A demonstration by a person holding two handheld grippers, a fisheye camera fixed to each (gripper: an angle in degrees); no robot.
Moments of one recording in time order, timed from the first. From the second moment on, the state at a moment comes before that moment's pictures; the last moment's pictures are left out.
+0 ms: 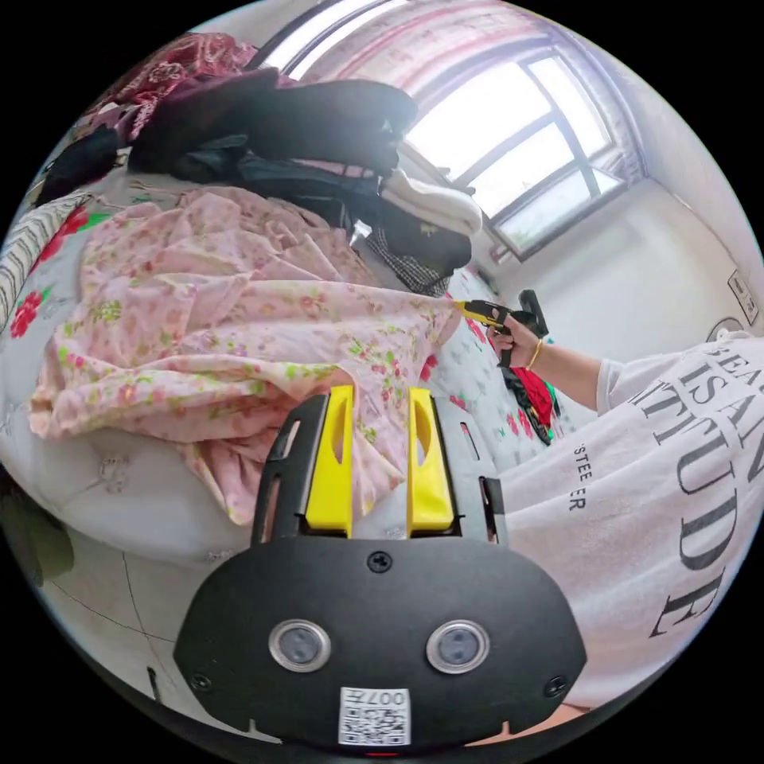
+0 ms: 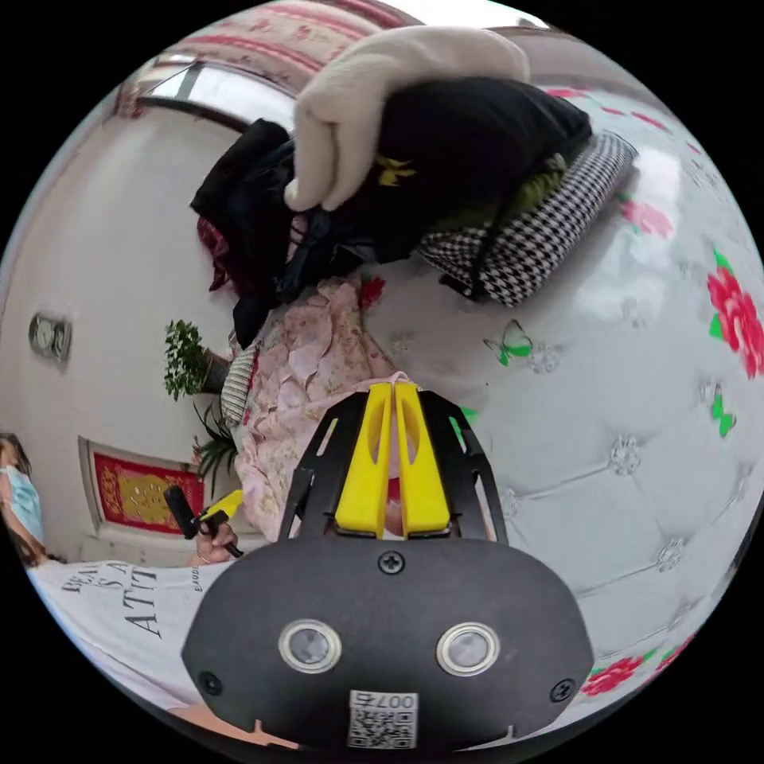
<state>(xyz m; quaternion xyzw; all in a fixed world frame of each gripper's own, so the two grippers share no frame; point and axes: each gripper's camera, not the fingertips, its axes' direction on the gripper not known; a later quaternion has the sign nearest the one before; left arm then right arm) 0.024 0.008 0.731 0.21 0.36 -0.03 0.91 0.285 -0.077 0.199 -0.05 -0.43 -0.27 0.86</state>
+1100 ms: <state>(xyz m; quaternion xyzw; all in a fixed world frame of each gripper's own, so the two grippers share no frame) 0.018 0.060 0.715 0.12 0.37 0.10 0.92 0.393 -0.038 0.183 -0.05 -0.41 -0.29 0.86</state>
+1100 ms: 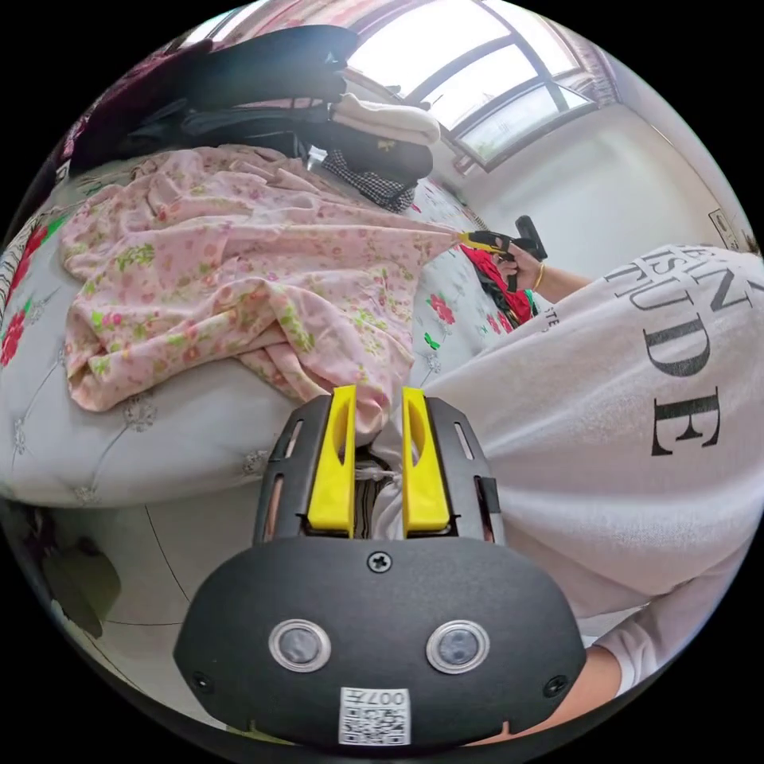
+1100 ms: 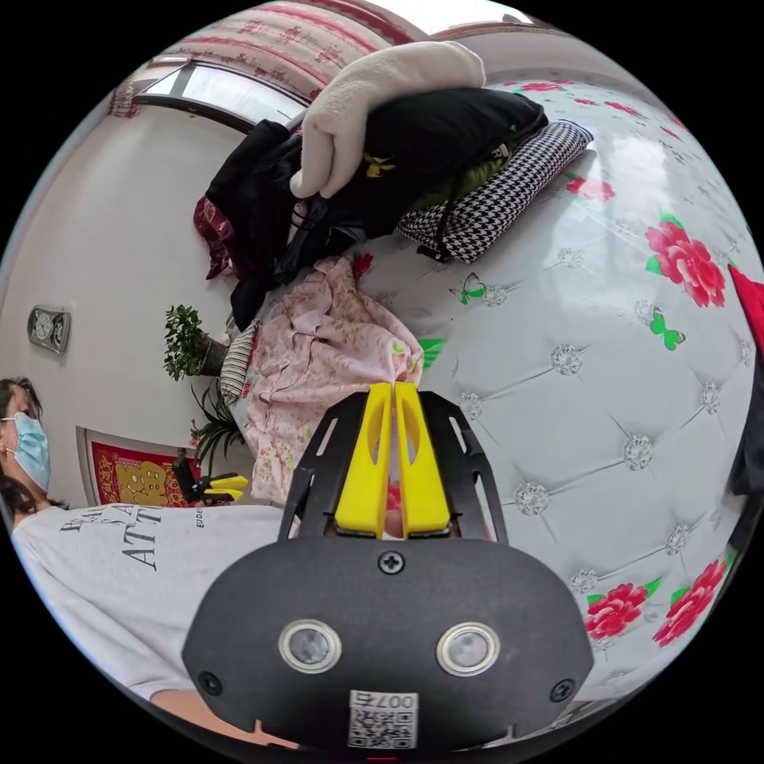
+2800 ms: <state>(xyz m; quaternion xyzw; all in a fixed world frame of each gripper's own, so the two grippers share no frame) -0.196 -0.065 0.318 0.45 0.41 0.23 0.76 0.541 0.072 -0.284 0.40 -0.57 -0.33 0.64</state>
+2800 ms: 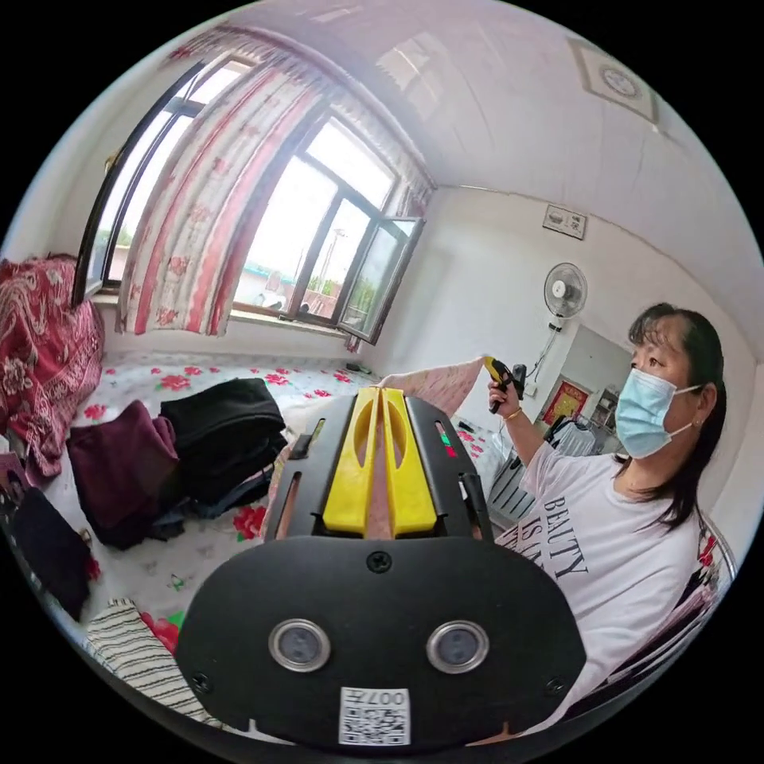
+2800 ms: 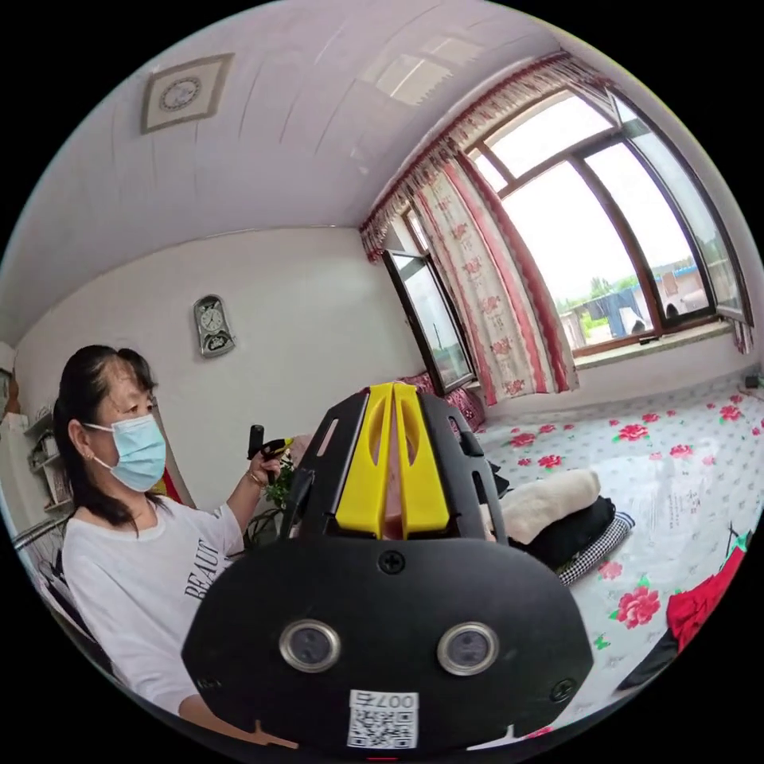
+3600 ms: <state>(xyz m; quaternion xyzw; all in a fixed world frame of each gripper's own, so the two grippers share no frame) -0.174 0.055 0.655 0.20 0.48 -0.03 0.85 0.554 0.181 0.067 0.14 -0.54 -0.09 0.83</state>
